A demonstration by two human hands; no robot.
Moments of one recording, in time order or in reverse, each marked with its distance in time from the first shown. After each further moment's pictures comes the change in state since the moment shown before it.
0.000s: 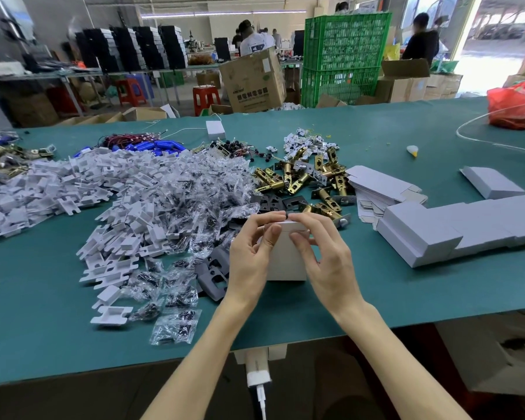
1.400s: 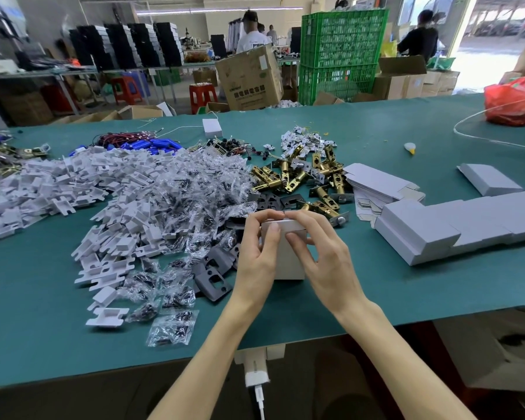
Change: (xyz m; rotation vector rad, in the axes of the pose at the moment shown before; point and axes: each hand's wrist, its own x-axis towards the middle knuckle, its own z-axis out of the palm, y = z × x) left_hand -0.006 0.004 0.013 -0.003 -0.018 -0.075; right_hand 0.002 -0.005 -0.006 0.026 -0.104 0.037
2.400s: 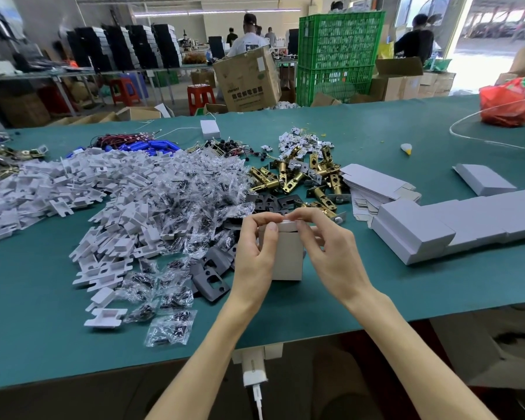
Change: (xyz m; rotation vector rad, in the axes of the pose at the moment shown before) left_hand 0.000 0.005 0.002 0.017 0.045 -0.045; right_hand 0.011 -0.005 -0.017 0.091 -0.046 0.171
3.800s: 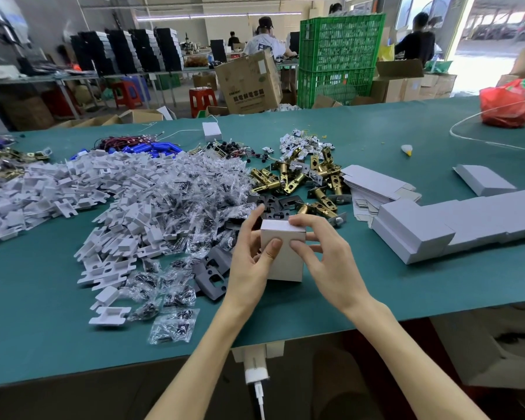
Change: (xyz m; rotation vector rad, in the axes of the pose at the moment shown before) left_hand -0.005 -0.021 -0.017 -0.019 -0.105 0.007; right_hand -0.014 0.002 0.004 0.011 -0.038 0.033
